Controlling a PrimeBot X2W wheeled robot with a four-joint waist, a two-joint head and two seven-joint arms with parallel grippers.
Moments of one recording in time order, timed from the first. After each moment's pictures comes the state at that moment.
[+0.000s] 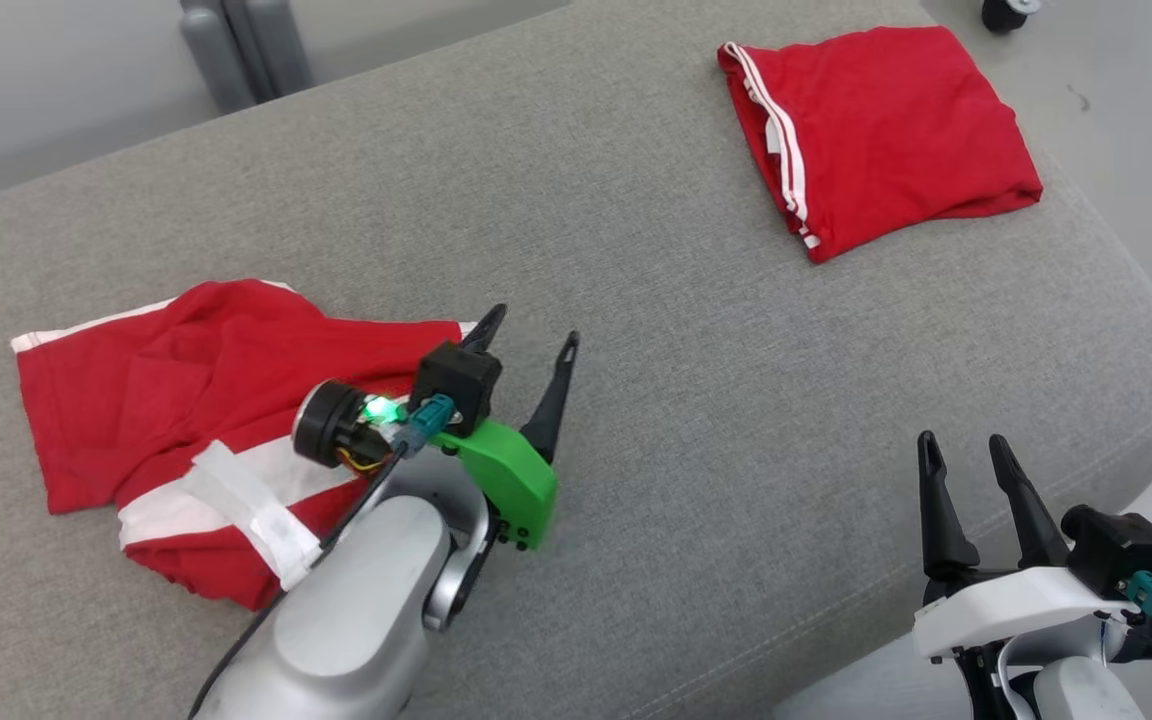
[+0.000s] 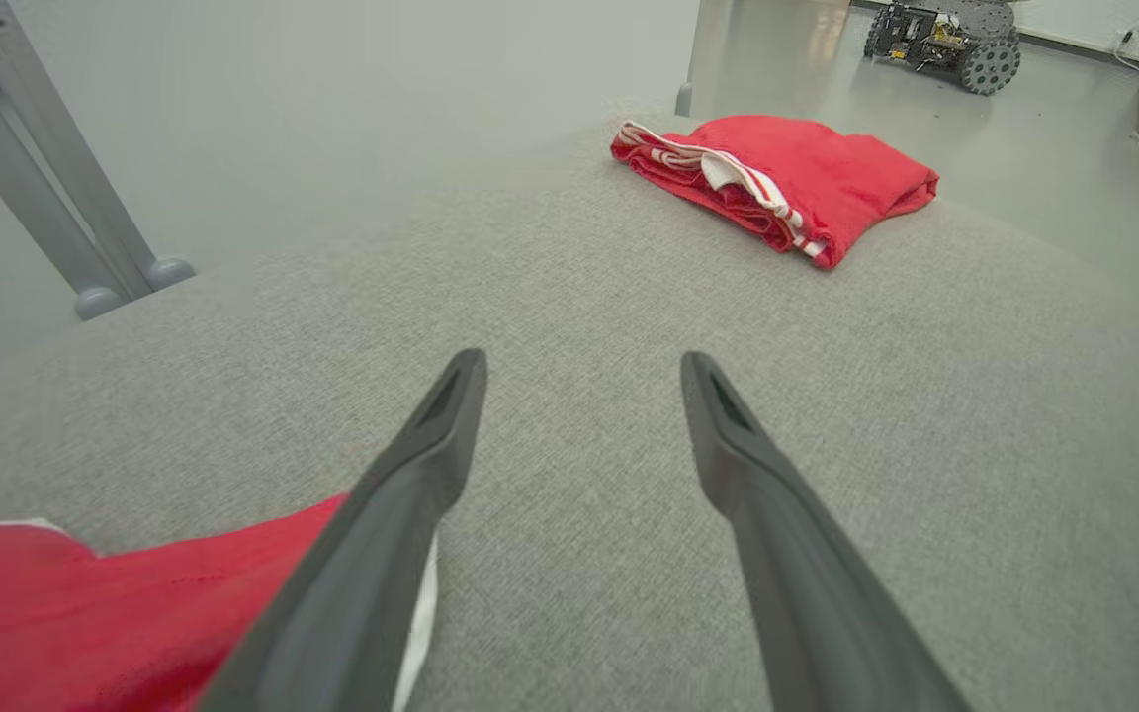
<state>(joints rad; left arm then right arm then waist) -0.59 0.11 -0.73 0.52 -0.44 0.08 -0.13 -0.05 -0.05 -0.03 0.24 0.29 0.13 -0.26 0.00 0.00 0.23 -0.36</state>
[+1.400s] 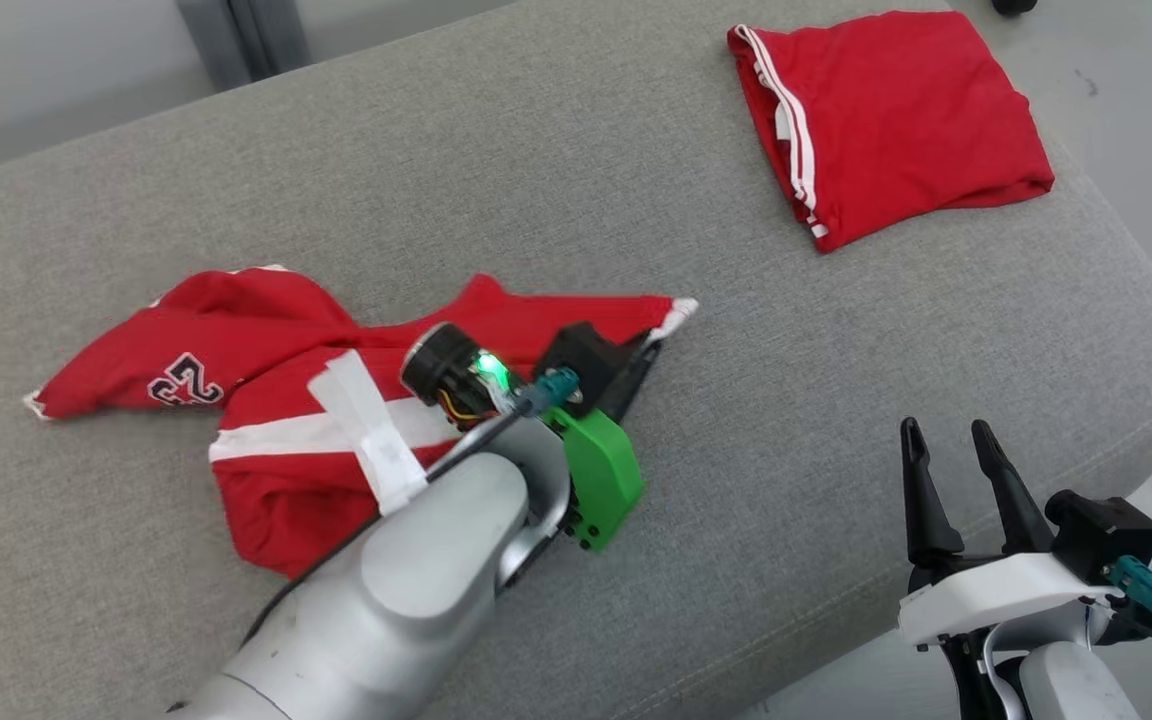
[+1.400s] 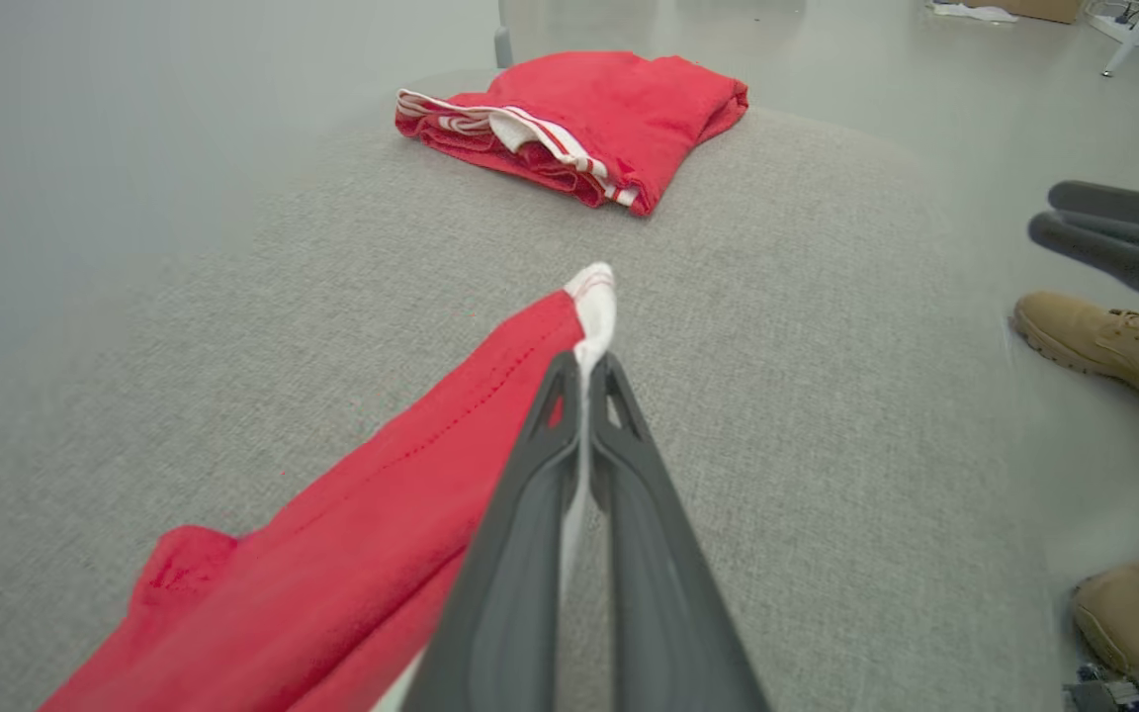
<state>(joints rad) -0.79 0.05 -0.98 0.72 -0.50 -0.06 -0.11 -0.07 -0.05 0.00 0.25 0.30 0.13 -0.26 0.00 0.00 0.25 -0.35</state>
